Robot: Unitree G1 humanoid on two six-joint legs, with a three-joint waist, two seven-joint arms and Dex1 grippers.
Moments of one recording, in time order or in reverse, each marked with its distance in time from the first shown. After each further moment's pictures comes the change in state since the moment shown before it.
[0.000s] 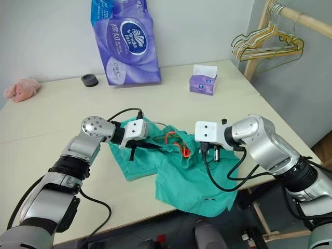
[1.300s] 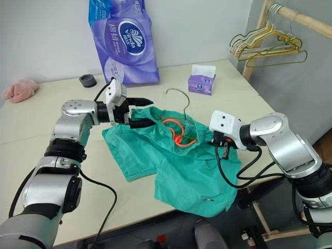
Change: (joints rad) left arm -0.157 0.012 0.205 0.087 -0.175 0.234 -0.029; right arm 0.114 -0.033 -0.223 -0.062 0.194 0.151 -0.024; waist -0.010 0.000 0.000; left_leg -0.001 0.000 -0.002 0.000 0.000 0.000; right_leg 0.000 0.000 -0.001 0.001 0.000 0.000
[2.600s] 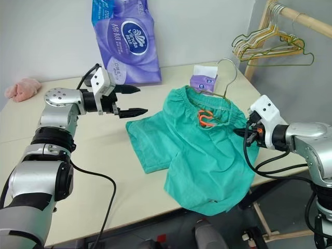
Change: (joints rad) left arm -0.138 0.027 0.020 0.287 0.110 -0.263 0.067; right arm 0.182 -0.027 -0.404 -0.032 0.241 0.244 -0.234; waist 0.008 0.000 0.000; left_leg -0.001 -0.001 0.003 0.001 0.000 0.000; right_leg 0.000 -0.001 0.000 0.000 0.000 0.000
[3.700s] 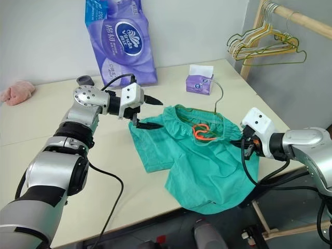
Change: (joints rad) left arm -0.092 -0.109 -0.133 0.149 0.170 -0.233 -0.081; right arm 0.056 -0.123 0.100 -0.079 0.041 -0.086 0.017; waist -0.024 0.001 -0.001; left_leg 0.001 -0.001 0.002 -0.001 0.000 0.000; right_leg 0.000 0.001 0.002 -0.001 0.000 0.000
